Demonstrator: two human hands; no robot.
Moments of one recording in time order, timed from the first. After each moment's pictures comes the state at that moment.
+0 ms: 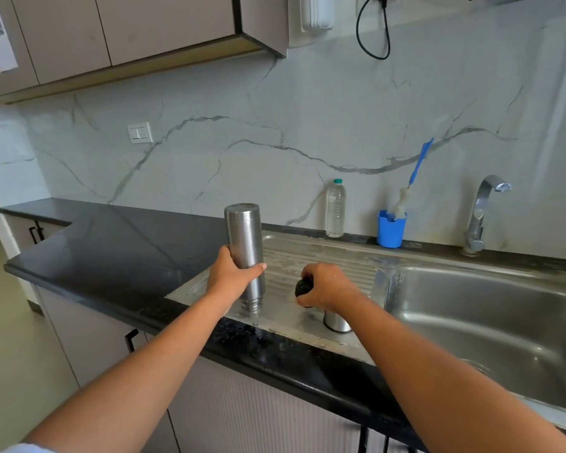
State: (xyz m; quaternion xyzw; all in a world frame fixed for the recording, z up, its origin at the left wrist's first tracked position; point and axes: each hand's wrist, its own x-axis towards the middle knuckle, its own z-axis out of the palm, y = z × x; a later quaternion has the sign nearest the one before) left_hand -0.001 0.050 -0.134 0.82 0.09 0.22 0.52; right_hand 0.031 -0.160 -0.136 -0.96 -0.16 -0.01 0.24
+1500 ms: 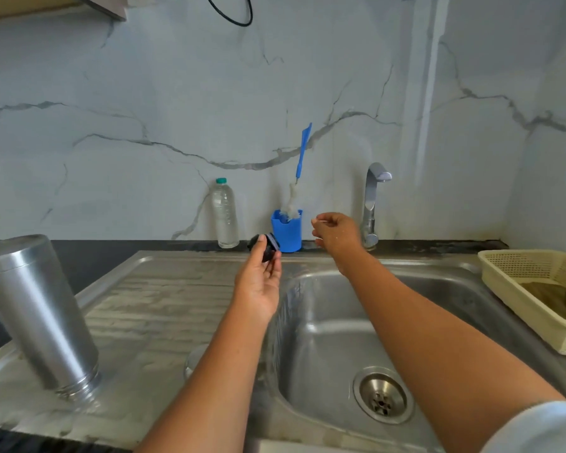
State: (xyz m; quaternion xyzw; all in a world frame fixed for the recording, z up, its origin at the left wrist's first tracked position) left_hand 0.137 -0.233 -0.148 0.30 0.08 -0.03 0.95; right_hand 0.202 -0.398 -0.127 -0.70 0.09 -0.20 0.68
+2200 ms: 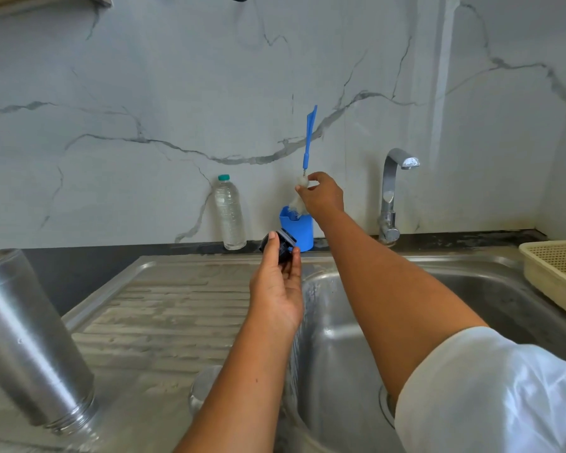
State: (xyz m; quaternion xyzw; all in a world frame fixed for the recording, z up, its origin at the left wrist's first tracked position) left_hand 0.136 -0.247 -0.141 0.26 0.08 -0.01 0.96; right_hand 0.297 -0.369 -0.091 -0.79 0.05 -0.28 0.55
